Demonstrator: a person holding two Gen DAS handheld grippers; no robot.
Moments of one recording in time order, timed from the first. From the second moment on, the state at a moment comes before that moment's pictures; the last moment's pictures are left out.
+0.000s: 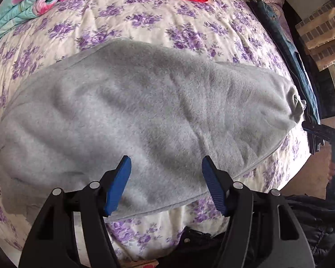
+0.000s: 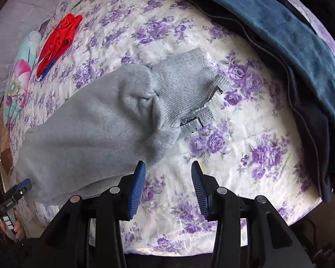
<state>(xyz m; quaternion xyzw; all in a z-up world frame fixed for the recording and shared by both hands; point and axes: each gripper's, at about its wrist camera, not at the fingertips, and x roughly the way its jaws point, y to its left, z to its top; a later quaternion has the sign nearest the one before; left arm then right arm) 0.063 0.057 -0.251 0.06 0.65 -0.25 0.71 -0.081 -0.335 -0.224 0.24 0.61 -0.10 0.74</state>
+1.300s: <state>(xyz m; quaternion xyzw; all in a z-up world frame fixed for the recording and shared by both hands) 0.057 0.085 -0.303 -0.02 0.69 -0.29 0.66 0.180 -0.026 -0.269 0.04 0.65 0.33 0.69</state>
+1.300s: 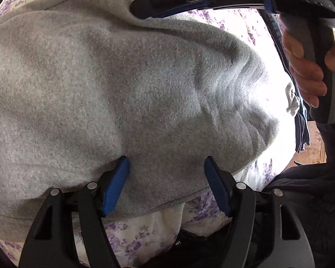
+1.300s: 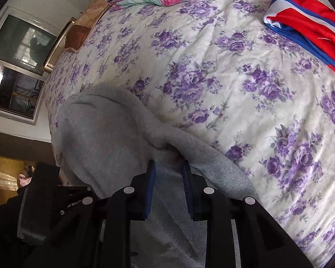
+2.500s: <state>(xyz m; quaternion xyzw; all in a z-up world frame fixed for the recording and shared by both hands) 0.154 0.021 -0.277 0.01 0.66 -0.26 0.70 0.055 -0.134 -0.222 0.04 0.64 0.21 0.74</state>
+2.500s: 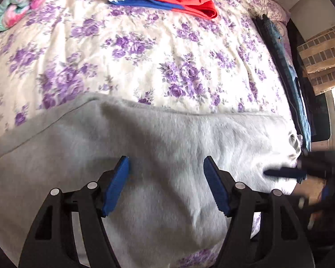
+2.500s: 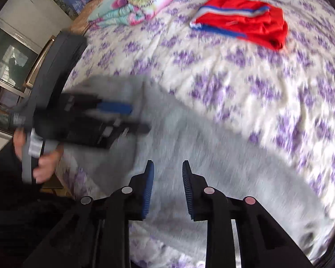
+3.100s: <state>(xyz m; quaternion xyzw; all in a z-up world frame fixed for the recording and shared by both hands) 0.145 -0.022 -0.271 0.11 0.66 -0.22 0.71 -0.037 -0.209 -0.216 0.14 0.59 0.11 0.79</state>
